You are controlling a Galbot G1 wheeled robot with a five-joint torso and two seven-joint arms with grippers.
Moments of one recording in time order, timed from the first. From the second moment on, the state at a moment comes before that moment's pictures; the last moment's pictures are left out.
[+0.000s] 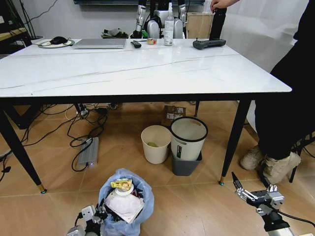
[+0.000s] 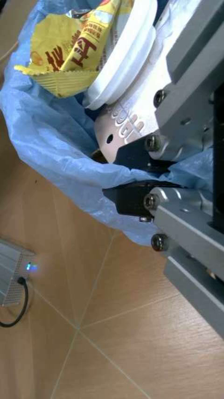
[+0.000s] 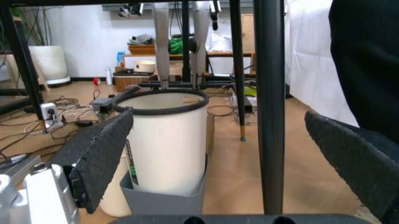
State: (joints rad) left arm 1.78 -1.54 -0.64 -1.89 -0.45 0.08 -0.05; right arm -1.86 1.37 0.87 2.01 0.44 0.34 -0.38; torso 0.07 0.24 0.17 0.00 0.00
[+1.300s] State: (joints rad) left arm 1.71 -1.52 -0.64 -1.81 -0.45 0.11 -0.08; right arm -1.86 1.37 0.87 2.01 0.44 0.34 -0.38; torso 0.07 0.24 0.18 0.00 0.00
